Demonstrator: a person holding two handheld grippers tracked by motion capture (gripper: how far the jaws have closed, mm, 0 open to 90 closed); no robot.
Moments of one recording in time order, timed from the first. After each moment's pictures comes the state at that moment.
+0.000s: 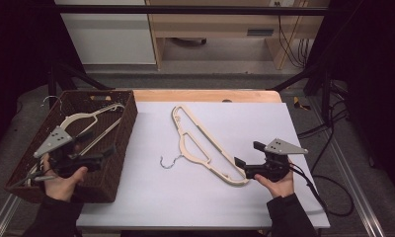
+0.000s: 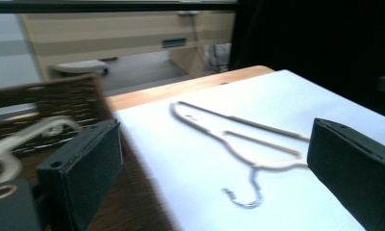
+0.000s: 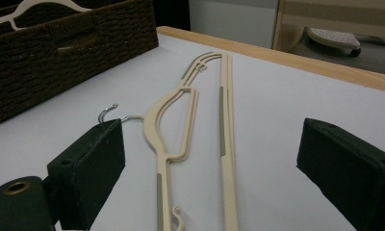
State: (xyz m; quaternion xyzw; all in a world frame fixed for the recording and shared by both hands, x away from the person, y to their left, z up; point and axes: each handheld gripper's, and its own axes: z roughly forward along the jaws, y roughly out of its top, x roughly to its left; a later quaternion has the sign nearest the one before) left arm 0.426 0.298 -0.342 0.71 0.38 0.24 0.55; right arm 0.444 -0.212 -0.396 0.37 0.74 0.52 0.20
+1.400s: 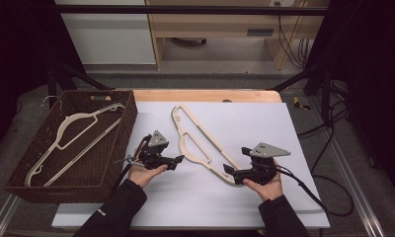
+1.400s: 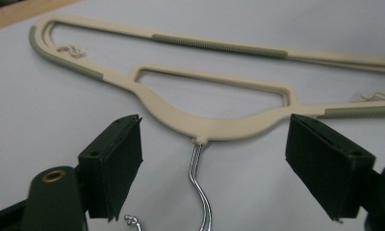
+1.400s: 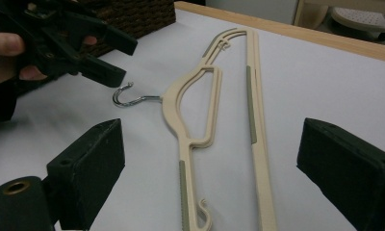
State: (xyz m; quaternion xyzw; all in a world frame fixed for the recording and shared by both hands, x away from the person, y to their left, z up) left arm 0.512 0.146 -0.443 0.83 0.34 0.15 0.41; right arm 0.446 -0.187 -0.413 0.36 0.77 0.50 0.18
